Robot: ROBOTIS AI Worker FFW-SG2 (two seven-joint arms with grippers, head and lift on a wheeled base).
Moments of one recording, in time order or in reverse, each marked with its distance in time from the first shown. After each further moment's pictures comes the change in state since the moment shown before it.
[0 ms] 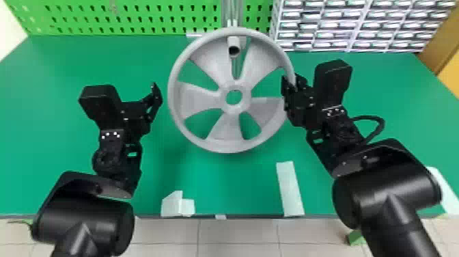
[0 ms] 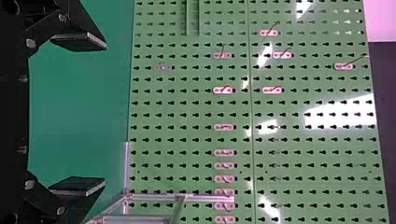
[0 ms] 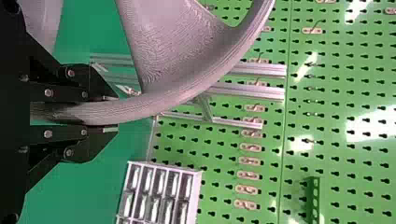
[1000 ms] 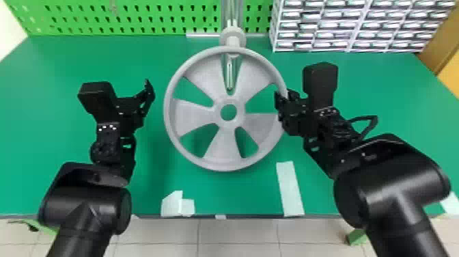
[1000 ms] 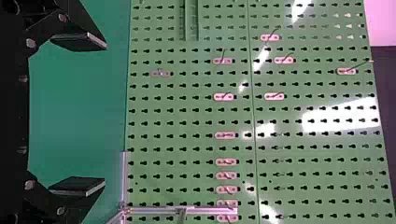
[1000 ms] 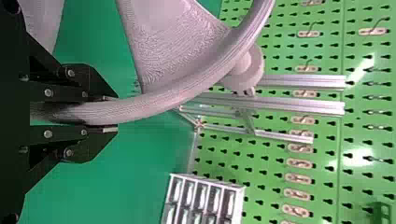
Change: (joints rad) left arm -0.108 0.000 0.043 0.203 -0.003 -0.101 -0.045; right arm -0.006 -0.014 0.030 -0.096 -0.037 0.284 -0.001
